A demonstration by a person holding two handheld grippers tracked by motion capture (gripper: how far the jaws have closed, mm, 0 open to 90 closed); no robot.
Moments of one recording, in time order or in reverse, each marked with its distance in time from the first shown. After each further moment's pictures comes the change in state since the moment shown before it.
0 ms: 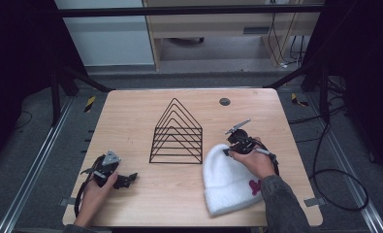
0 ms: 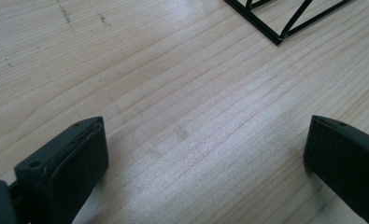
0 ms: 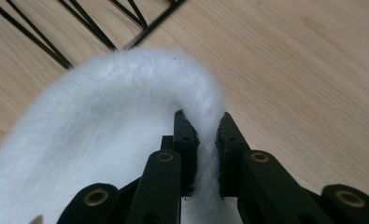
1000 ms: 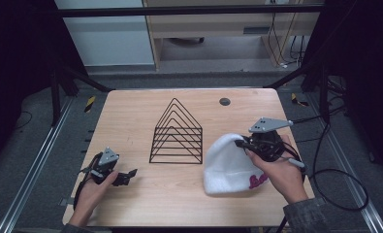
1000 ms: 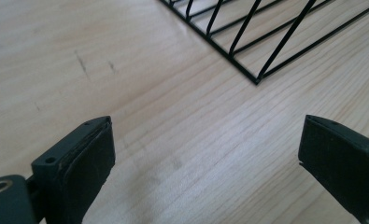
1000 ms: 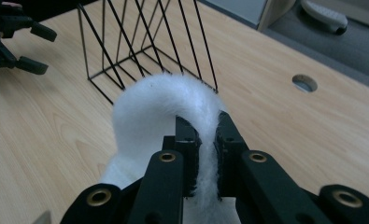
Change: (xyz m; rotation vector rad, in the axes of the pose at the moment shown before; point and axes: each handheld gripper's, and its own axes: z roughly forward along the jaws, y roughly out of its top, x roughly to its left) left arm -0.006 0.017 -0.020 -0.089 0.007 0.039; right arm 0.049 -0.010 -0.147 -0.384 -0.067 -0.094
